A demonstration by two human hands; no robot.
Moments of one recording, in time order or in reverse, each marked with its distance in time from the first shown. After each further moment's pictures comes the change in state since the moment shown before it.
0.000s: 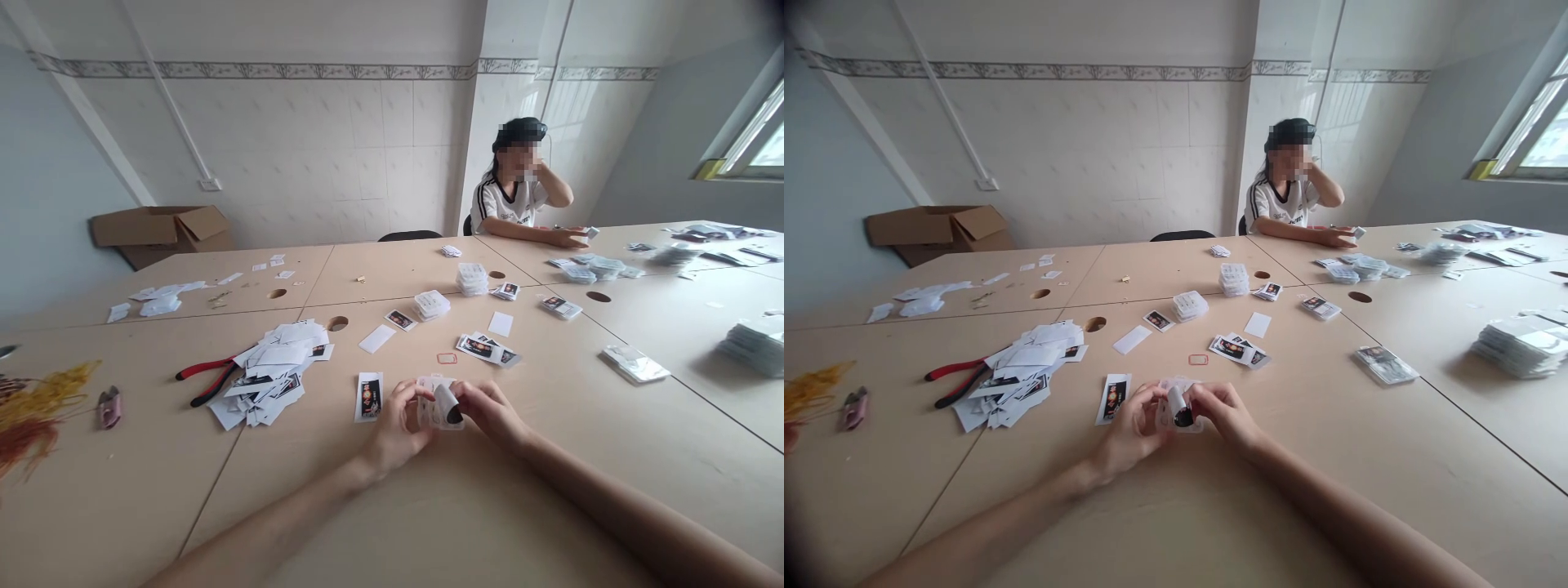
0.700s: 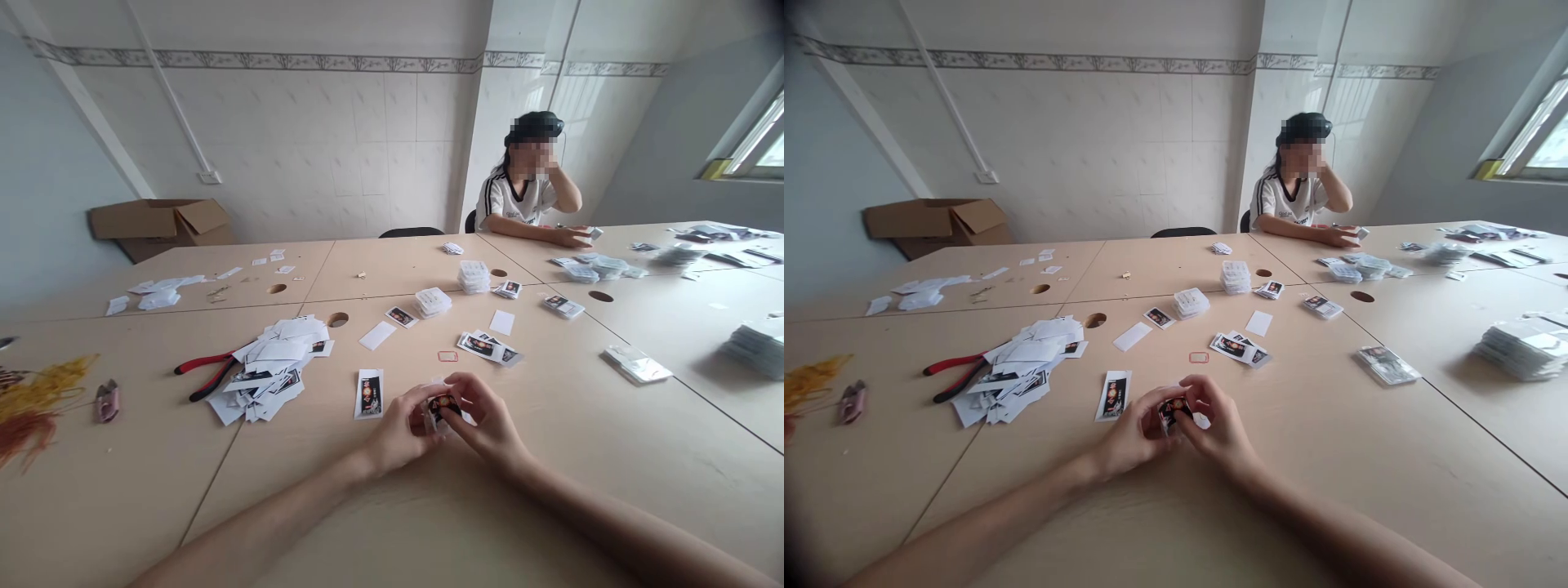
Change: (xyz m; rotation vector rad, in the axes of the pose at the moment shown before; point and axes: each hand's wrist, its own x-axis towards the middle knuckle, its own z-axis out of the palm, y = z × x) left_hand 0.000 0.001 0.002 -0.117 -0.179 -0.010; right_hand -0.013 0.004 0.020 -0.404 0.175 -0.243
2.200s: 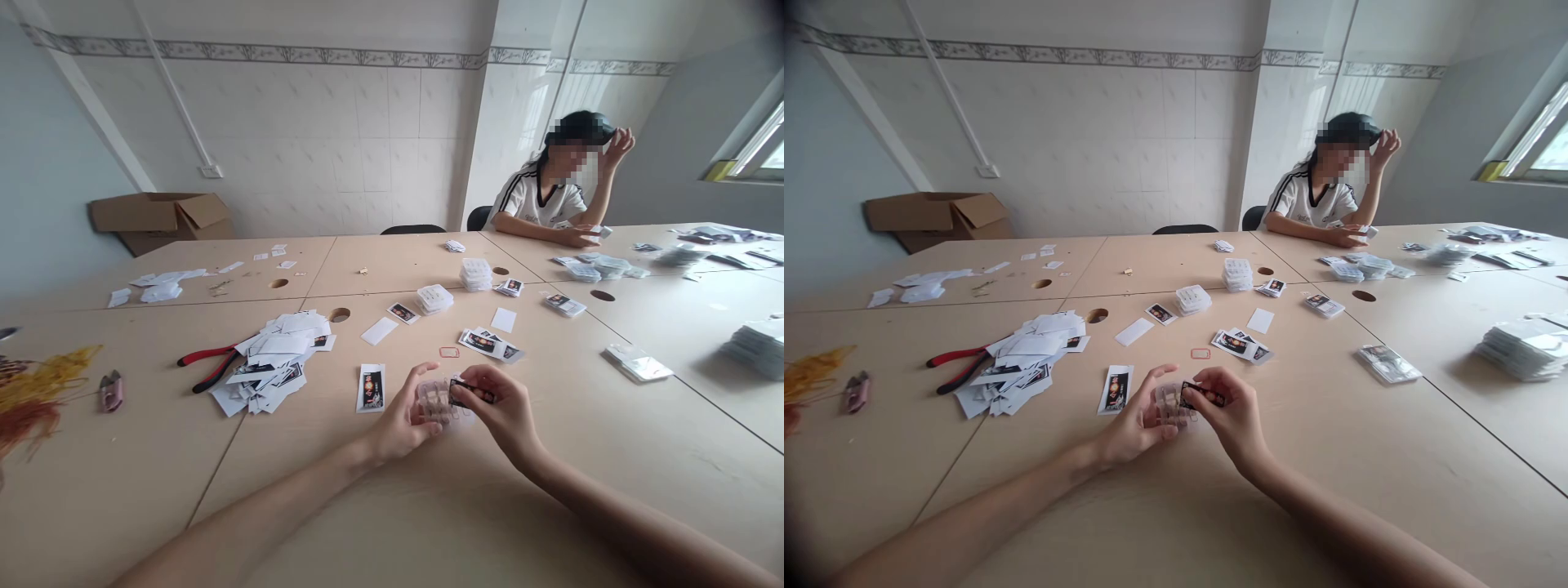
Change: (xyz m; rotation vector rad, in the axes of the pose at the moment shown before) left_hand -0.002 0.007 -0.002 -0.339 -0.084 -0.083; right_hand 0.003 -0.016 -0.005 -0.100 0.236 0.054
